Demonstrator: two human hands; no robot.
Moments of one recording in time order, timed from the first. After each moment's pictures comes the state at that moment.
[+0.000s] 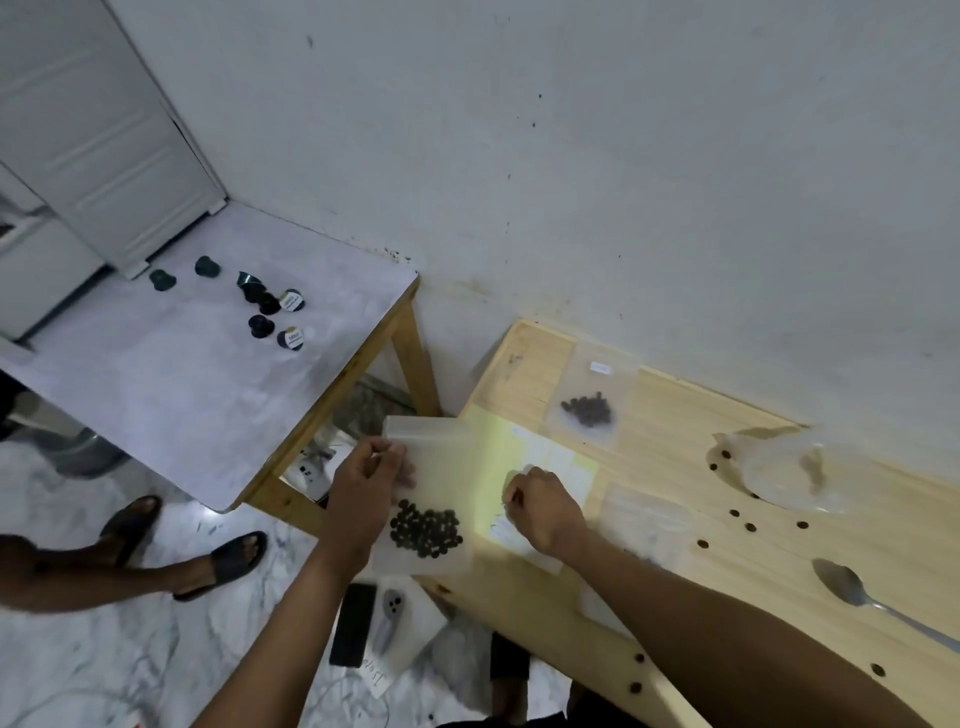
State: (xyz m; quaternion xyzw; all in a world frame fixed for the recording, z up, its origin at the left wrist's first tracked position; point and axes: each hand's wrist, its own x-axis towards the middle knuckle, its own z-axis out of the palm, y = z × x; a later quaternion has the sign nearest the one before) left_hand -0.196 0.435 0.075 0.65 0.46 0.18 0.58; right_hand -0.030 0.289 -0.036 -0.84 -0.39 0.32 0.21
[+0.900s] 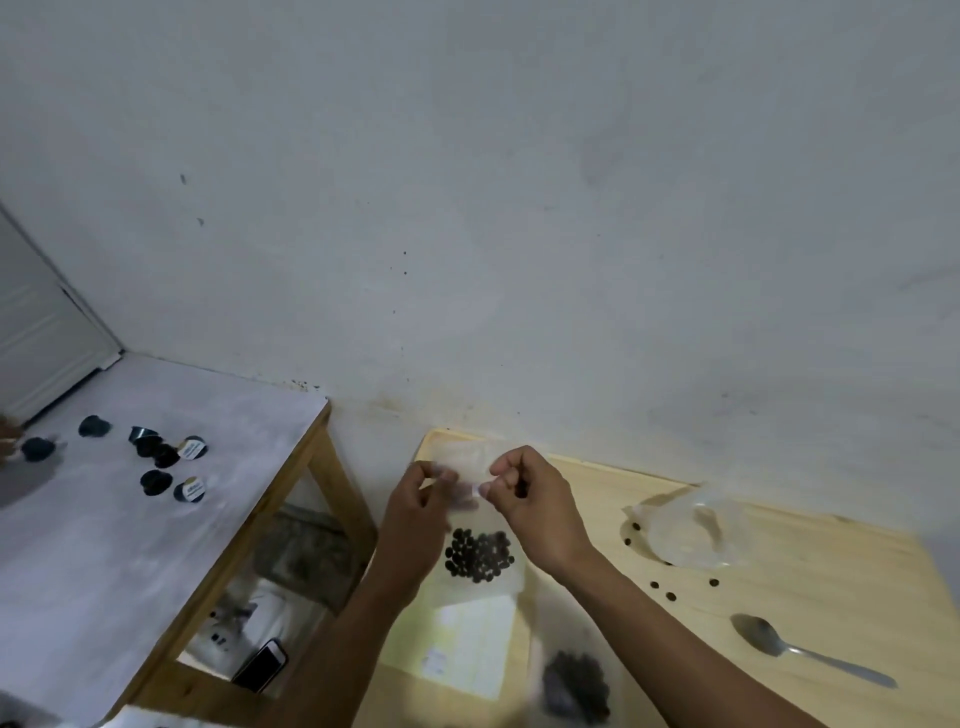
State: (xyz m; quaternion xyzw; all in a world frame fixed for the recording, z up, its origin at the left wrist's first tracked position) left_hand -0.054 0.380 0.134 0.70 0.30 0.16 0.63; right_hand 0.034 0.263 0.125 -0.75 -0.21 0.19 0.60
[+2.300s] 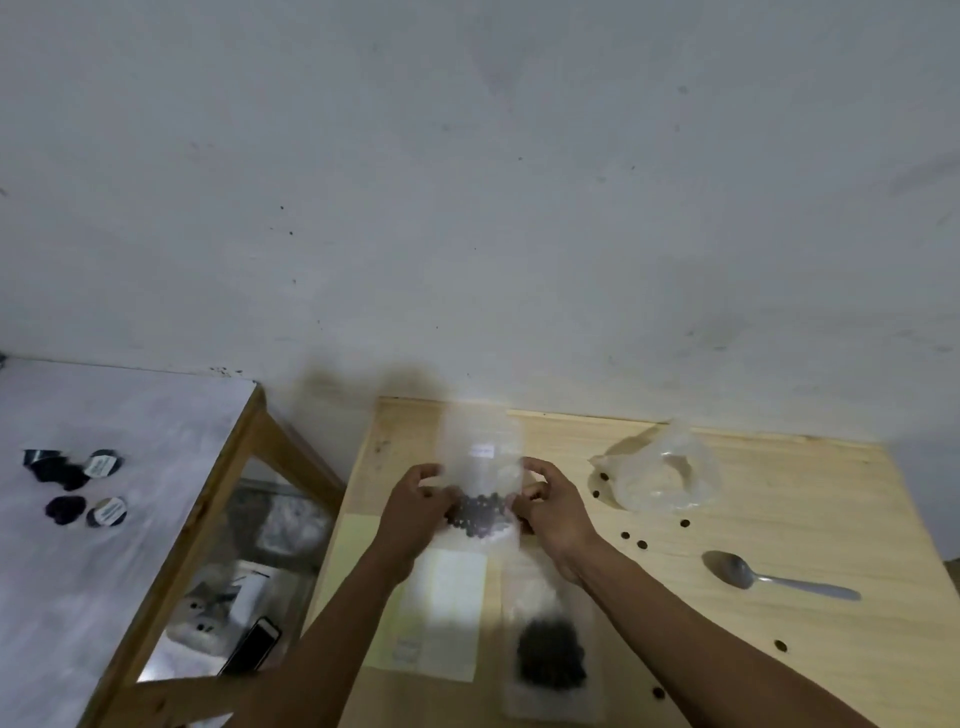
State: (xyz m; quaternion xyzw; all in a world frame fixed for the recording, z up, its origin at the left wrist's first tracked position) left_hand 0.010 0.381 0.035 0.69 0.36 -0.03 0.63; right_hand 0.076 0.209 0.041 -0.73 0.05 0.31 0.61
